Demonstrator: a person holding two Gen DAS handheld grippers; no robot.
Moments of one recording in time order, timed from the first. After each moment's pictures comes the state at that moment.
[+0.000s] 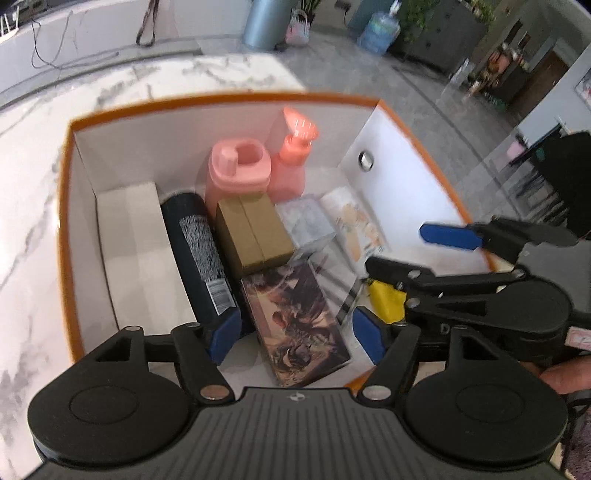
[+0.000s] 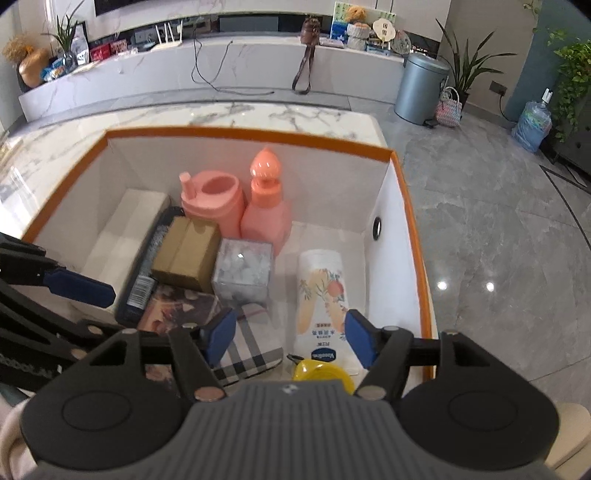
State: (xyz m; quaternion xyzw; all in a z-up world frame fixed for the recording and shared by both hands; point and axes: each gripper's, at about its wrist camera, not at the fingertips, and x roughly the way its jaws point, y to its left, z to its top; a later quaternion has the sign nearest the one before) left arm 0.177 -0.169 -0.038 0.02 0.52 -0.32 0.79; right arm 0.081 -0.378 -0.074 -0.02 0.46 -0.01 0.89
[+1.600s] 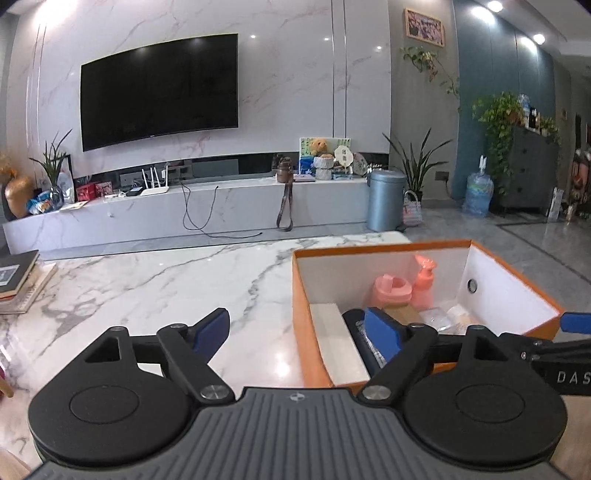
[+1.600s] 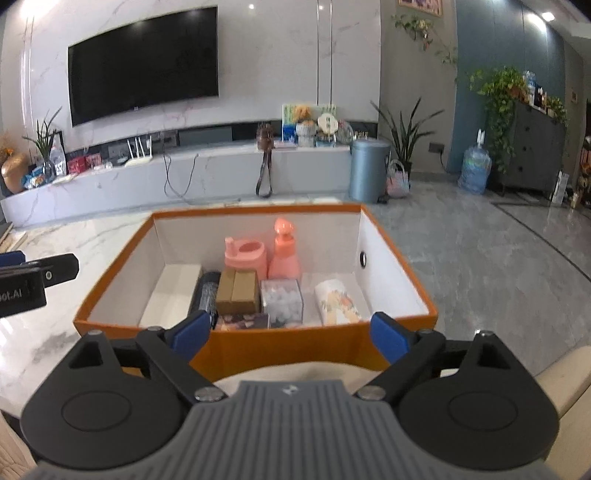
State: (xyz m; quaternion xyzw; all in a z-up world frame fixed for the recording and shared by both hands) left arm 0.049 -0.089 -0.005 0.05 0.22 -0.11 0.97; right arm -0.037 -0.312 -0.060 0.04 0.28 -0.10 0.96
